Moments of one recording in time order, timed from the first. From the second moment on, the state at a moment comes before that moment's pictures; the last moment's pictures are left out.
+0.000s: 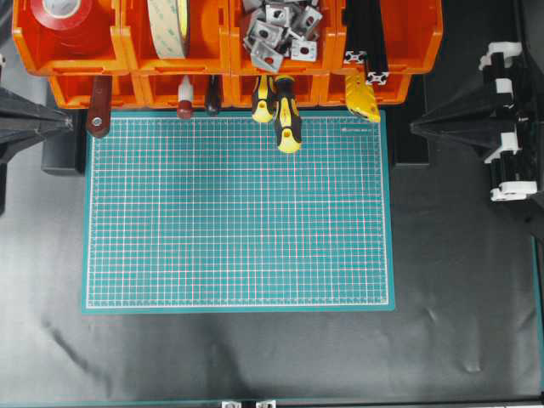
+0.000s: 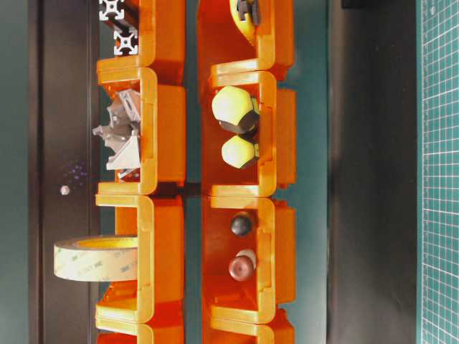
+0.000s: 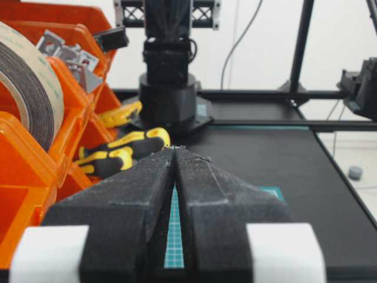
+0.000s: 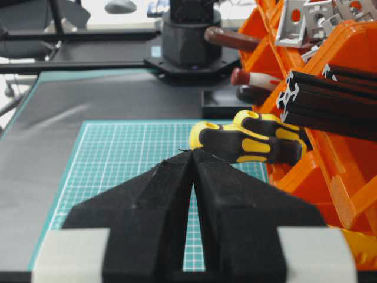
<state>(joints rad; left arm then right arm) 0.00 -0.96 1.17 0.00 -0.29 0.00 0.00 -0.97 1.19 0.00 -0.10 0.00</state>
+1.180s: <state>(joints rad) -0.20 -0.48 0.39 0.20 0.82 -0.08 0.02 -1.03 1.19 0.05 -0.17 0.12</state>
